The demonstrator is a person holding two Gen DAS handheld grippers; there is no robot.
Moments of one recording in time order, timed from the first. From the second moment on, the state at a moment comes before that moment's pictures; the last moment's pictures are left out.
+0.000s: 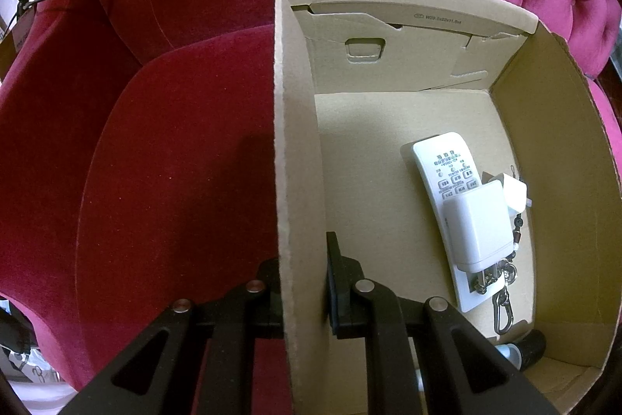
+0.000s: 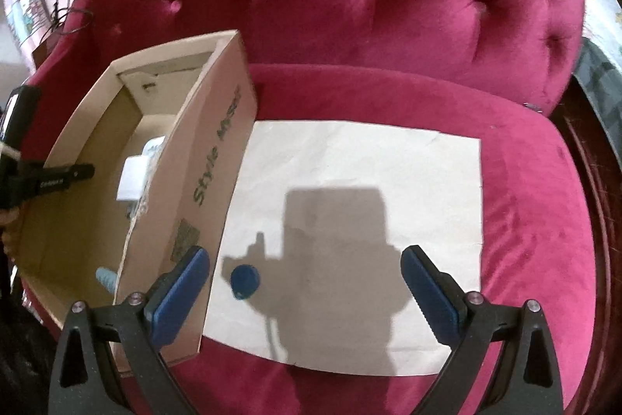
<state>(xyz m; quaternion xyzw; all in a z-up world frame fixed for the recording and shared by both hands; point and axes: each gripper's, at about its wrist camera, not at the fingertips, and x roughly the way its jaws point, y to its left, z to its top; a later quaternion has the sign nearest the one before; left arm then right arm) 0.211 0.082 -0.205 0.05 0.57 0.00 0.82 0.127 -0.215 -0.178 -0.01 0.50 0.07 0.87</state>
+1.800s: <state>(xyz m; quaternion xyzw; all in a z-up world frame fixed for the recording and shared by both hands) 0.214 0.077 -0.205 0.06 0.57 0.00 0.82 0.144 -0.162 -0.260 -0.21 0.55 0.27 0.76</state>
